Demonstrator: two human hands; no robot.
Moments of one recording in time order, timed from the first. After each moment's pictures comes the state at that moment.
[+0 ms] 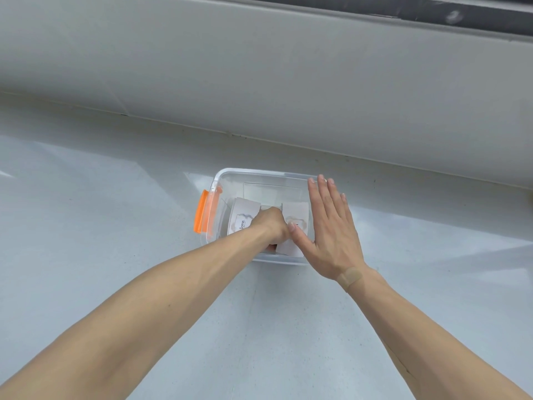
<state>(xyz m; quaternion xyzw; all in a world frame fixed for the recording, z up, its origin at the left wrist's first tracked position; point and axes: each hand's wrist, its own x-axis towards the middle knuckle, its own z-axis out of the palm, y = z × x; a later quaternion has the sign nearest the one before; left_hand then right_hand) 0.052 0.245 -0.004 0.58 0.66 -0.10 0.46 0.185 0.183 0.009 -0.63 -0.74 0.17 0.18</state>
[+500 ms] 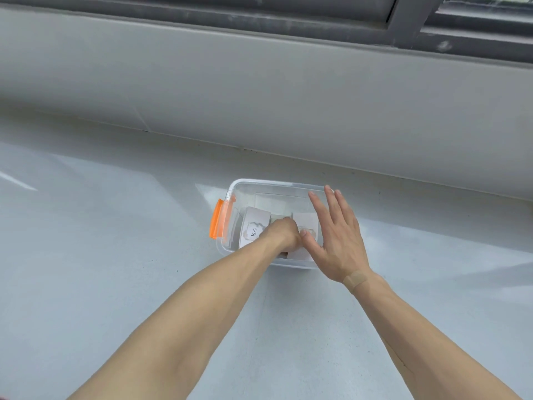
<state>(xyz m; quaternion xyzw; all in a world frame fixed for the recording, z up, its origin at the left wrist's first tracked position) 0.059 0.247 -0.007 0.63 0.64 -0.16 0.41 0.184 0.182 0.014 -0.64 -0.73 0.17 0.19</state>
